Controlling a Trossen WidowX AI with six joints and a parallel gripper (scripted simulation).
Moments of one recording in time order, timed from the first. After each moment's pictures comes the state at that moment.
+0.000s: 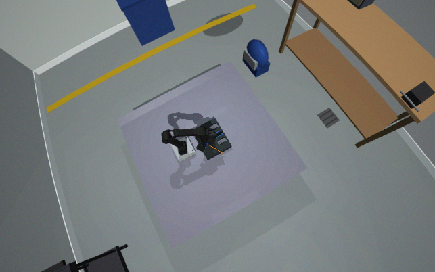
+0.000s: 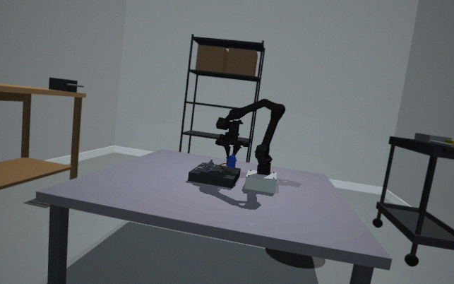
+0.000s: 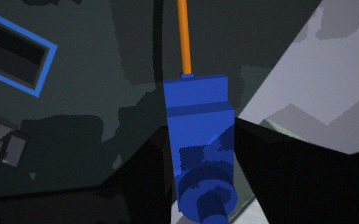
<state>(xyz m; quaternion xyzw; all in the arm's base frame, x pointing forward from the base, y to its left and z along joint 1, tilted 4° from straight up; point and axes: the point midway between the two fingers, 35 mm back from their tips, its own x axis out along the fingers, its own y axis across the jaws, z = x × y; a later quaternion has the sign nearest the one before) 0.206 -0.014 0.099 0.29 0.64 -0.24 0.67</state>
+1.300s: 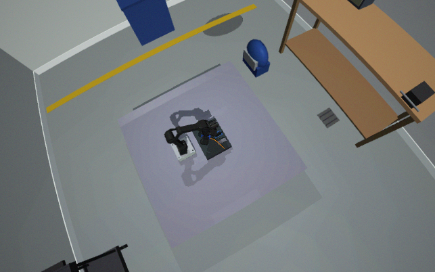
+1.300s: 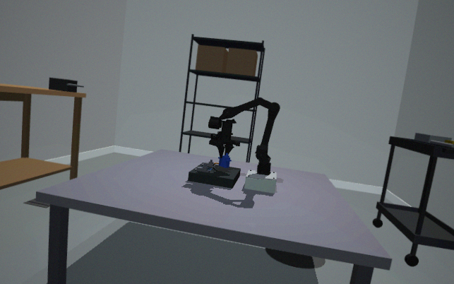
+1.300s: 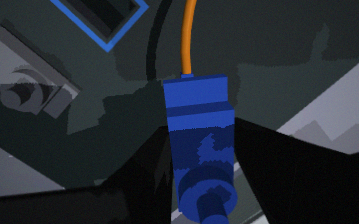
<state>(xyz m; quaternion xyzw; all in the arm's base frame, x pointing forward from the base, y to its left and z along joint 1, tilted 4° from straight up) 0.233 0.033 0.105 0.20 0.66 -0.15 0.71</state>
